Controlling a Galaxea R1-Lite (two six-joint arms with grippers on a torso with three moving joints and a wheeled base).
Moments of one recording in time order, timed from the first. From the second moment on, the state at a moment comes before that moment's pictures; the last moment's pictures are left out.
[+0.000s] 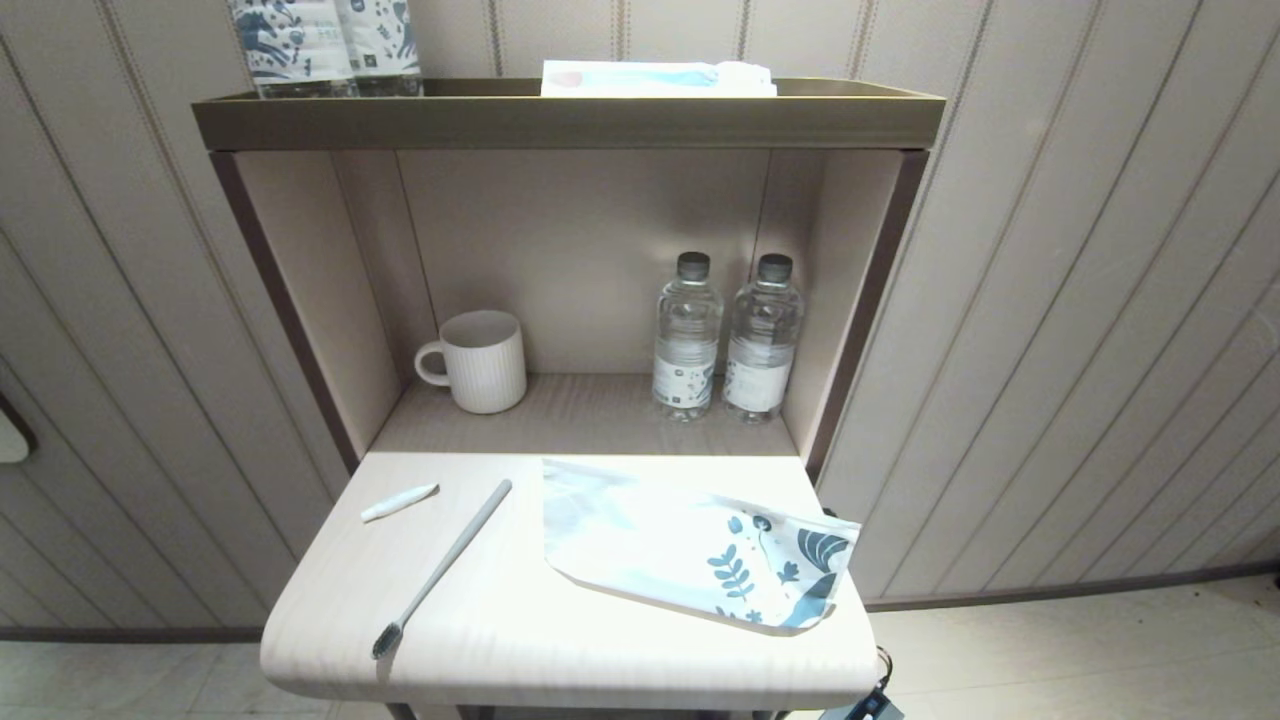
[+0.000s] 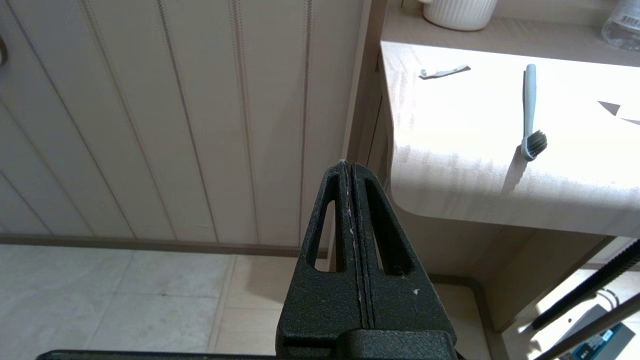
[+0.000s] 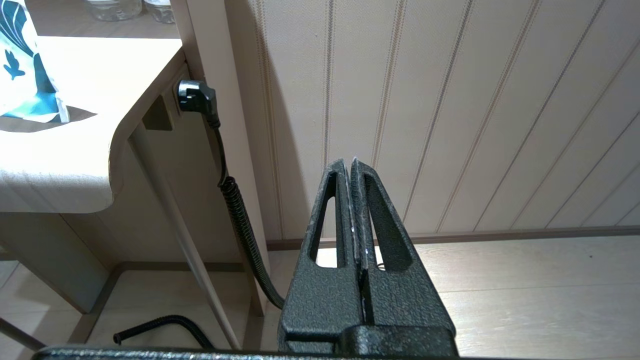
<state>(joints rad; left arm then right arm) 0.00 0.00 0.00 0.01 0.02 -0.06 0.01 0.00 0.00 -0.06 -0.02 0.02</state>
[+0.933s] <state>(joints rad) 0.00 0.00 0.00 0.01 0.02 -0.06 0.03 0.32 -0.48 0.10 0.05 0.02</state>
